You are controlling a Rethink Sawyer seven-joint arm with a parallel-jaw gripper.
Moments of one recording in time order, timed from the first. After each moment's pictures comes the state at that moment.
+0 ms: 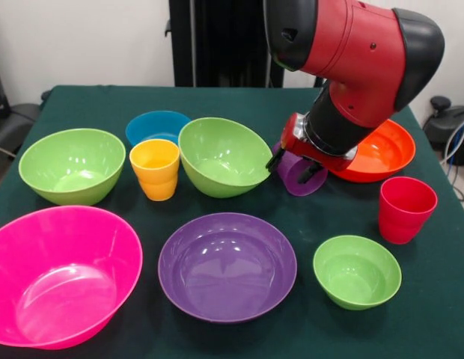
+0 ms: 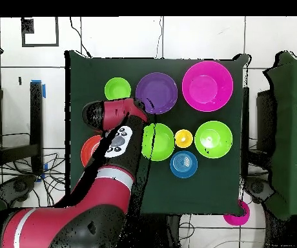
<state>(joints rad) 0.18 -0.20 -0.33 1.17 -0.01 0.92 1.98</state>
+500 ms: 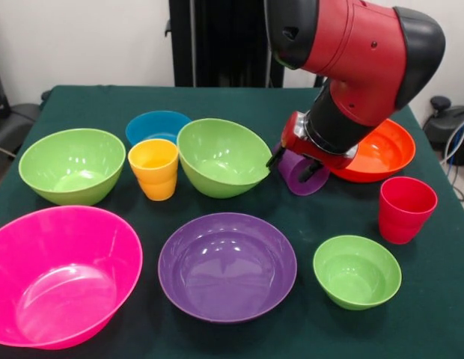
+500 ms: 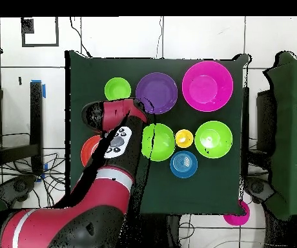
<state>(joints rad) 0.18 -0.20 -0.33 1.18 -0.01 0.92 1.98</state>
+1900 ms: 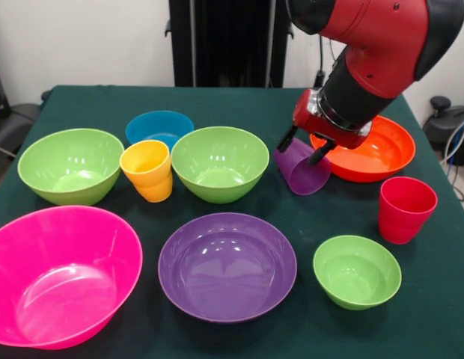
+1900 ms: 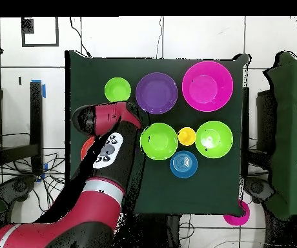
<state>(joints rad) 0.22 -0.27 -0.35 1.25 -0.01 0.91 1.98</state>
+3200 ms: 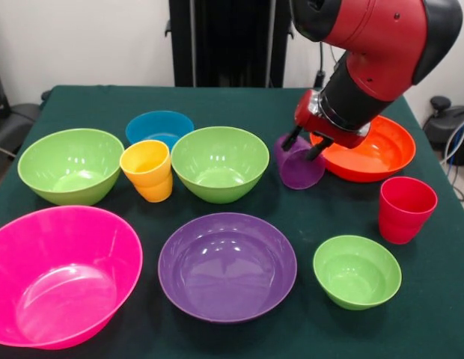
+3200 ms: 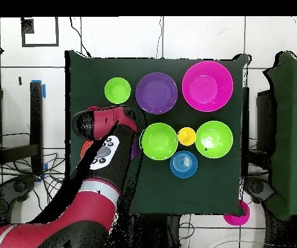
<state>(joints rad) 0.25 -0.26 -0.35 1.27 -0.01 0.90 2.01</state>
